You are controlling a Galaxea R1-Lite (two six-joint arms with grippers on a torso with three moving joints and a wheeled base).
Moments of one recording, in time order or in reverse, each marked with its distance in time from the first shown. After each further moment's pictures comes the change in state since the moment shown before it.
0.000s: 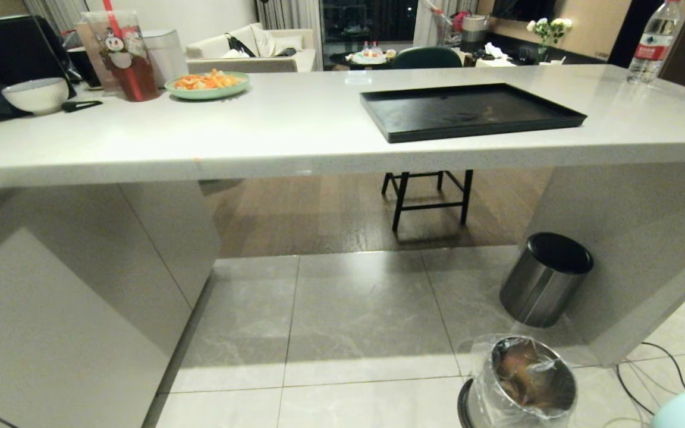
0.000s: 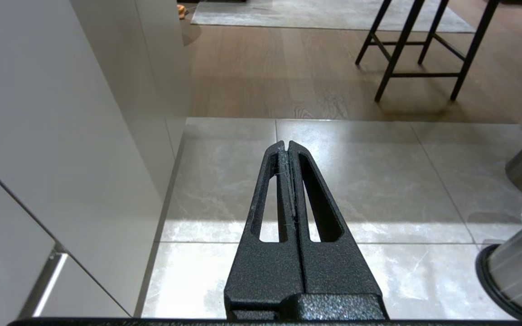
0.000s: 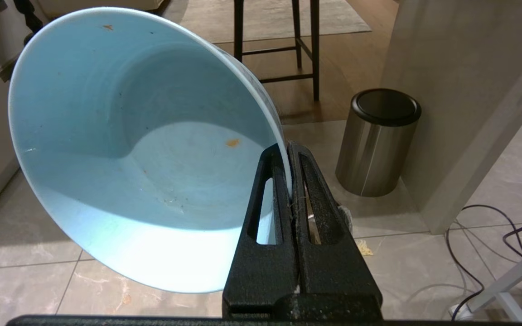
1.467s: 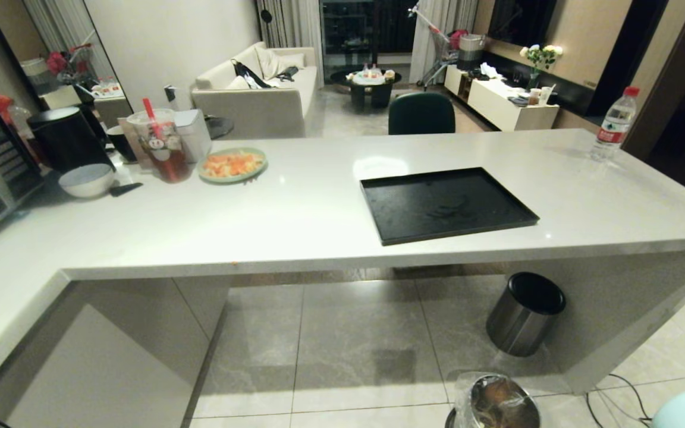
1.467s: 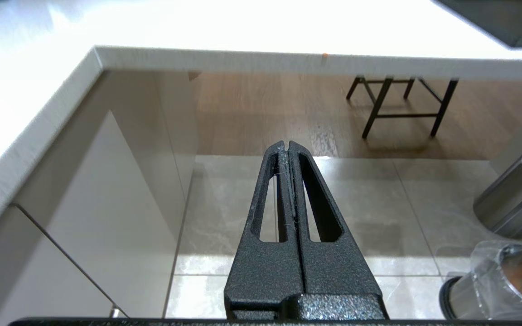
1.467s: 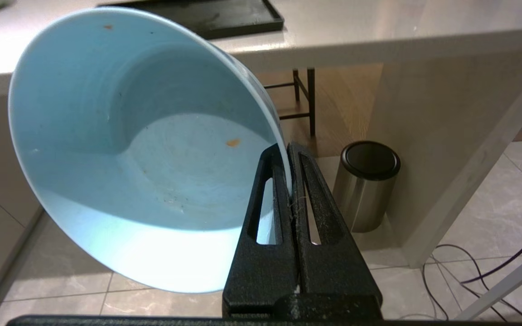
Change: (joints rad) left arm 0.000 0.000 0.000 0.000 0.000 -0.001; right arm 0.000 0.000 0.000 0.000 0.001 0.003
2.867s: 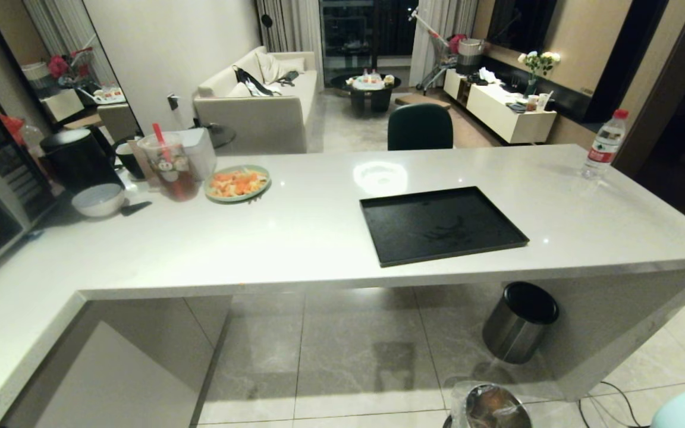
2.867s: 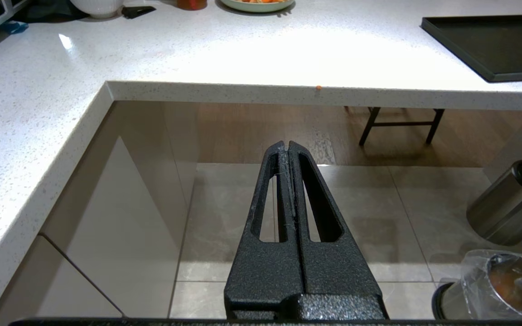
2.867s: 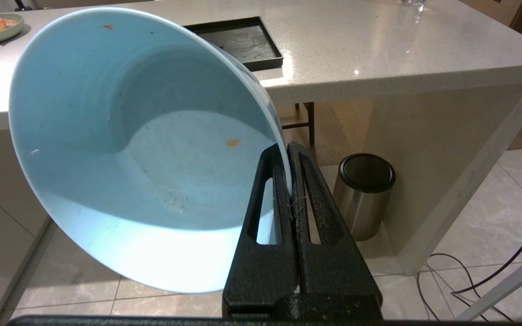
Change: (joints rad) left arm 0.000 0.000 0.000 0.000 0.000 0.001; right arm 0.000 0.000 0.000 0.000 -0.001 0.002
